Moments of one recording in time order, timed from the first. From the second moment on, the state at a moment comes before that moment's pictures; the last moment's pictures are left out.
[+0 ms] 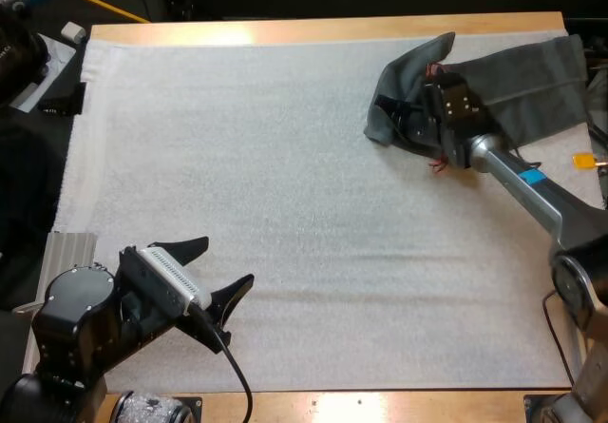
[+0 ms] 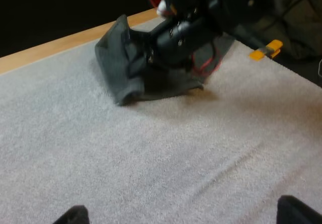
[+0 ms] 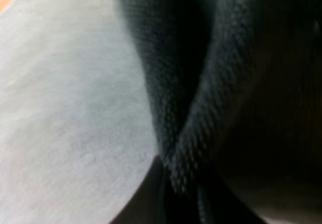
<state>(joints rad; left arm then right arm) -0.25 0.48 -0.85 0.99 0.48 -1.67 0.36 1.95 -1.30 0.26 -0.17 -1.08</state>
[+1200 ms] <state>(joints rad) -0.26 0.48 -0.85 0.99 0.48 -1.67 0.82 1.26 -1.24 1.09 -0.08 -1.47</state>
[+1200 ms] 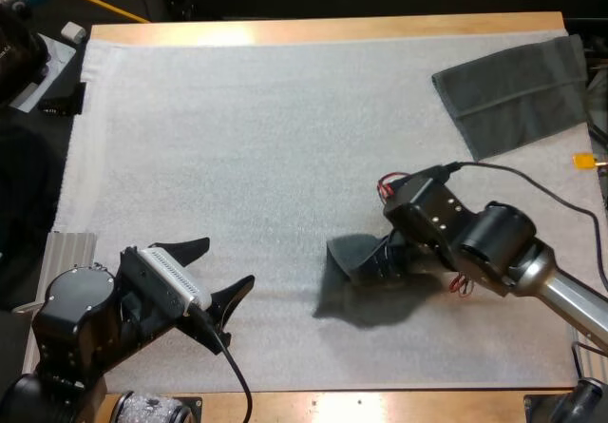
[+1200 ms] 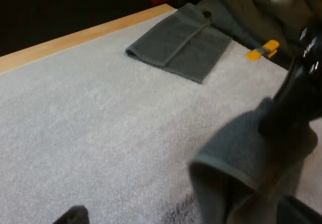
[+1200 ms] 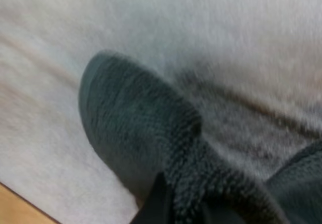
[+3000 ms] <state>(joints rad) -0.26 0.48 -0.85 1.10 0.48 -1.67 0.78 1.44 -1.00 1.12 0.07 -1.53</state>
